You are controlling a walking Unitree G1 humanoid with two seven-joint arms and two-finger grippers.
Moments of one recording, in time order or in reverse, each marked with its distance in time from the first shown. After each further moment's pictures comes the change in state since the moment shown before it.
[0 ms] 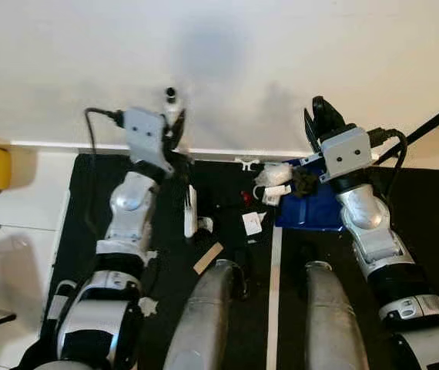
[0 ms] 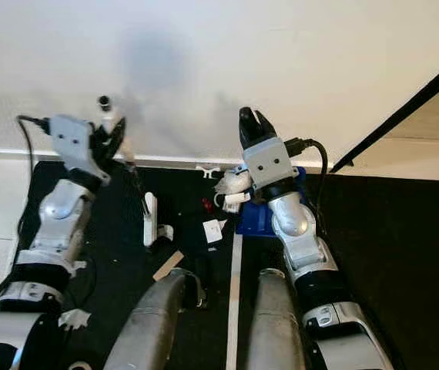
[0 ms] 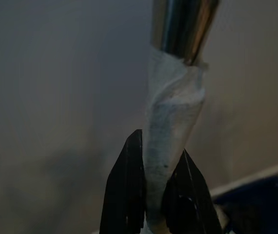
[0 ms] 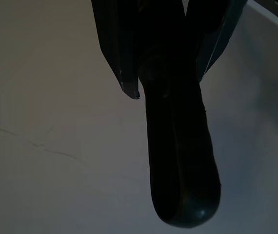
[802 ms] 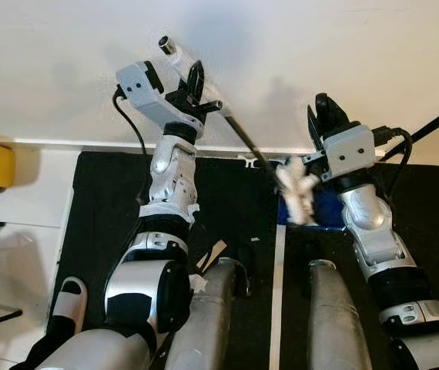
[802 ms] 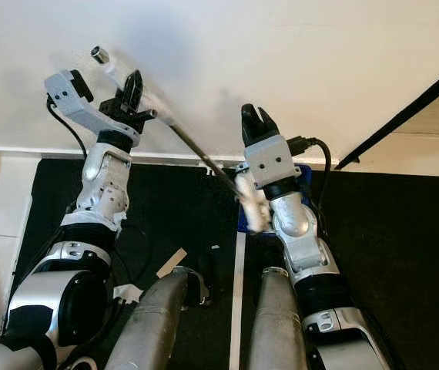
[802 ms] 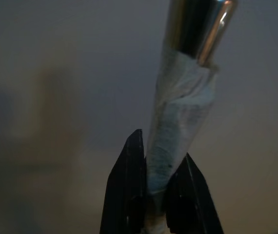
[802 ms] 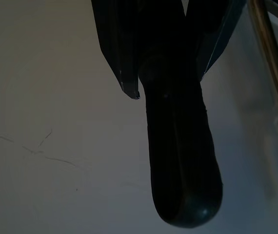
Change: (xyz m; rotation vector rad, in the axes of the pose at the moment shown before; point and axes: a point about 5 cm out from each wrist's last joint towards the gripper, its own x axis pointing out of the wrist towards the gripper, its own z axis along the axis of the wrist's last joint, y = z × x) left arm 0.058 -0.018 0.035 -0.726 -0.163 0.060; right arm 0.002 -0.002 0.005 0.000 0.003 -0.020
